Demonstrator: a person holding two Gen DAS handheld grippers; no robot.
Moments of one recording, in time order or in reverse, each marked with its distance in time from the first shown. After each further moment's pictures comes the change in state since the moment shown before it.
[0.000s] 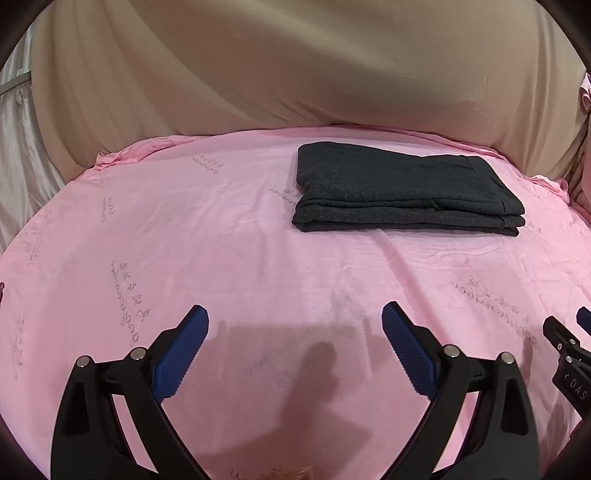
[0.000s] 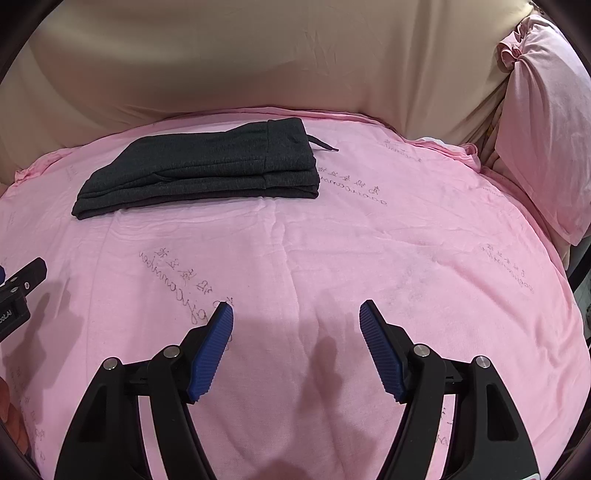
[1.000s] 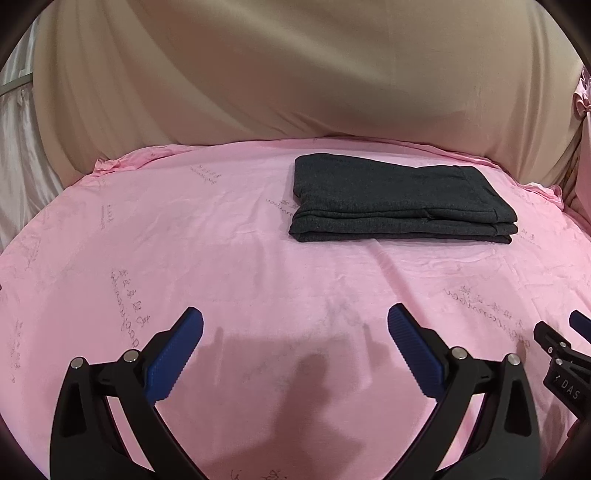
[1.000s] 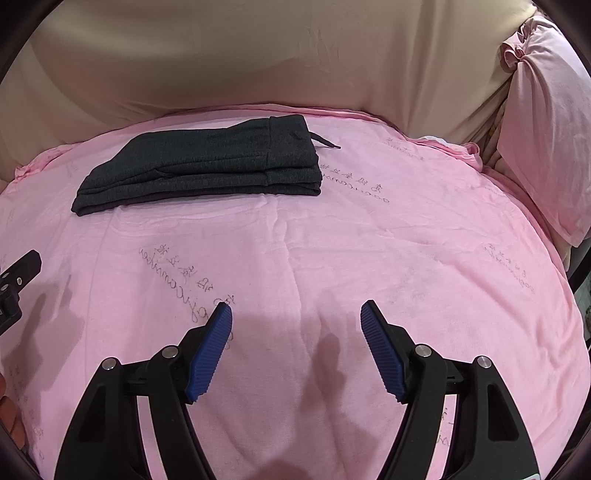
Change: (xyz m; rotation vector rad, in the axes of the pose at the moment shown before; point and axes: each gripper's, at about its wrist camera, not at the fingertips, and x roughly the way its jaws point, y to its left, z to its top) left arm -0.007 0.000 0.000 -0.005 -0.046 -0.016; right arm 0.002 0.002 -0.001 -0.007 0.006 0.001
